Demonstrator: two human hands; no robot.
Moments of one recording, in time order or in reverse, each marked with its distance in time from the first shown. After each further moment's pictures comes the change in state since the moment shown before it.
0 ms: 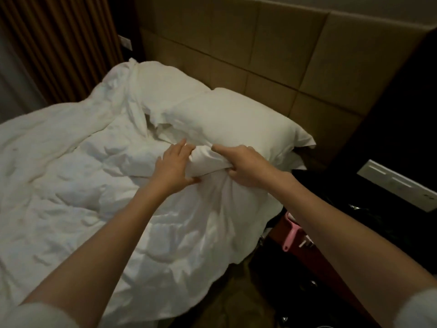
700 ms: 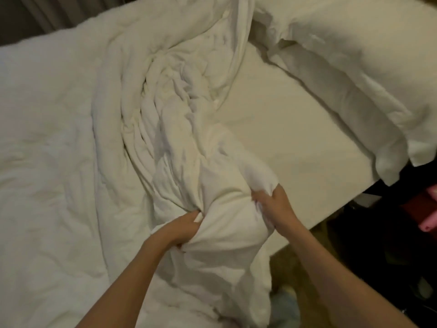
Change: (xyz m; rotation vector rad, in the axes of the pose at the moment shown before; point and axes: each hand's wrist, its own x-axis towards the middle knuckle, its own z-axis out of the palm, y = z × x) left_hand -0.284 -0.338 0.014 -0.503 -0.765 -0.711; right_hand 0.063 -0.279 0.339 0.987 -0.118 0.794
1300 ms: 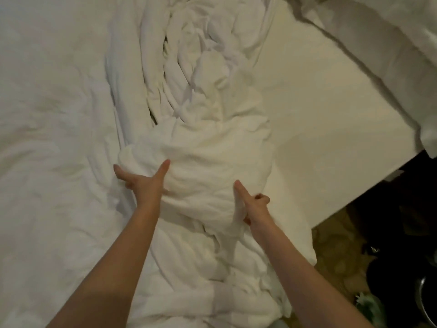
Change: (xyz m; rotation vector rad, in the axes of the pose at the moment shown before) left_hand 0.035 -0.163 -0.074 -1.009 0.954 -0.146; right_hand -0.021 0.057 0.185 0.386 0.069 0.557
